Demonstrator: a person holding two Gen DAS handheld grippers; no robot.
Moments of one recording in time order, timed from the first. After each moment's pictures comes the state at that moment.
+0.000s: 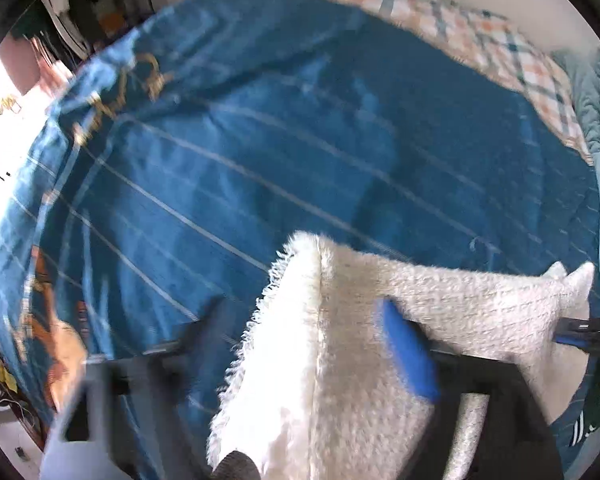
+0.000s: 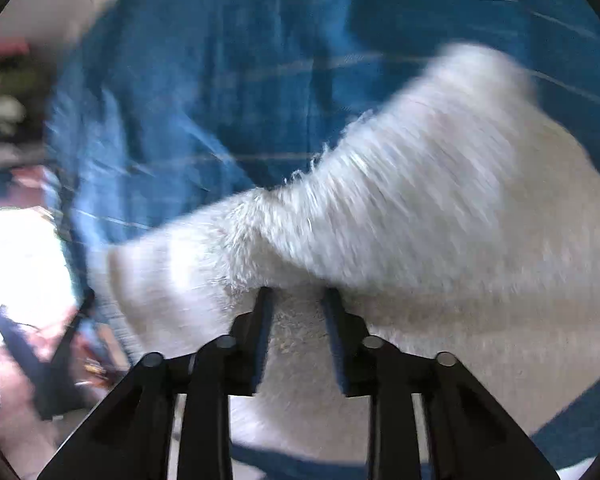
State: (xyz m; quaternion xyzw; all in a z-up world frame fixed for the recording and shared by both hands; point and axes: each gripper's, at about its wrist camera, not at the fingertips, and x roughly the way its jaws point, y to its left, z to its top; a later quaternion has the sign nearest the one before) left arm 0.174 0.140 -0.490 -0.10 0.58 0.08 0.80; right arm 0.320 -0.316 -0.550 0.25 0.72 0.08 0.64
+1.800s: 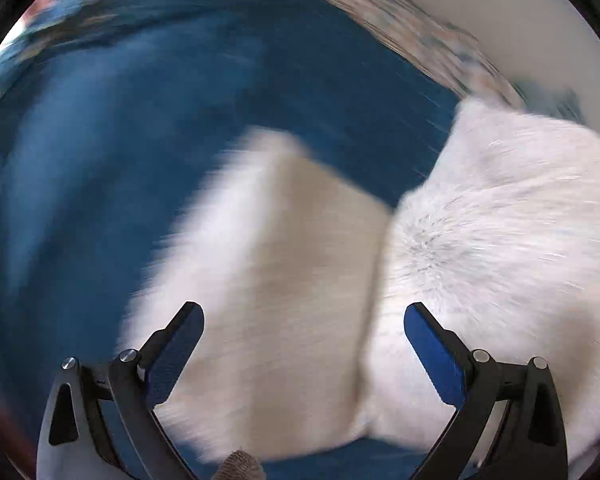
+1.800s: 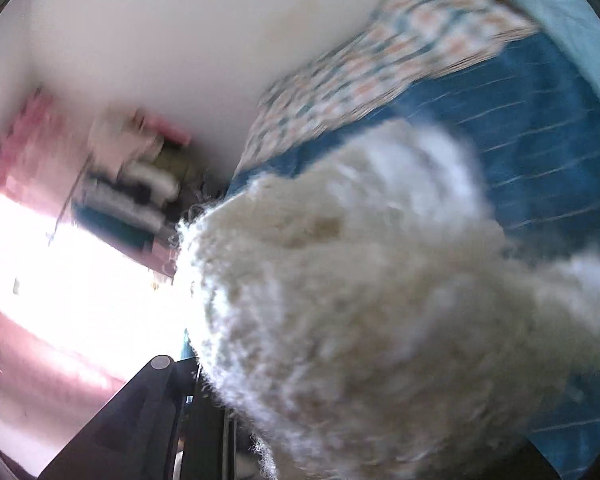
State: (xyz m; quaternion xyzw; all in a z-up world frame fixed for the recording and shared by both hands) left arm 0.150 0.093 -0.483 -0.26 0.57 0.05 0.77; right arm 0.241 -0.269 -0.437 0.27 0.49 0.26 0.79
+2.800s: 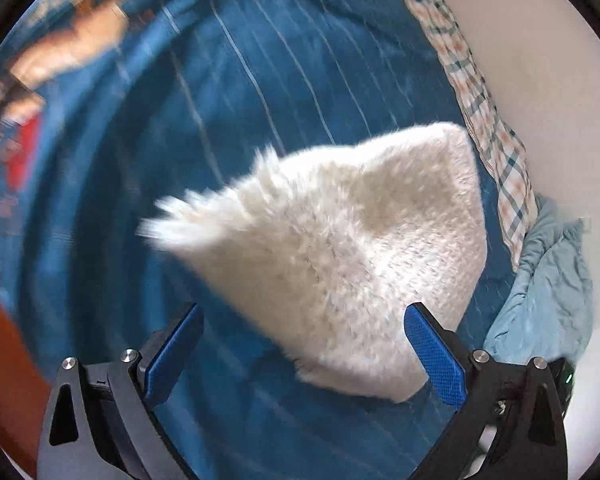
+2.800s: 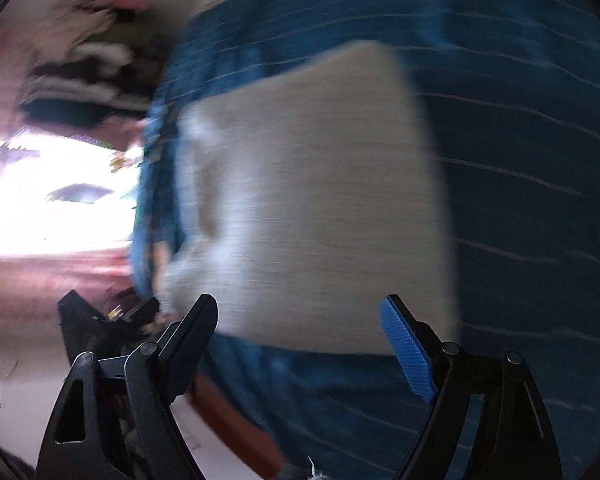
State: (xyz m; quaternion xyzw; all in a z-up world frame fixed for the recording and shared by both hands) left arm 0.014 0.131 -0.518 -0.46 0.52 0.10 0.72; right arm 0.205 -0.279 -0.531 0.21 0.68 0.20 0.67
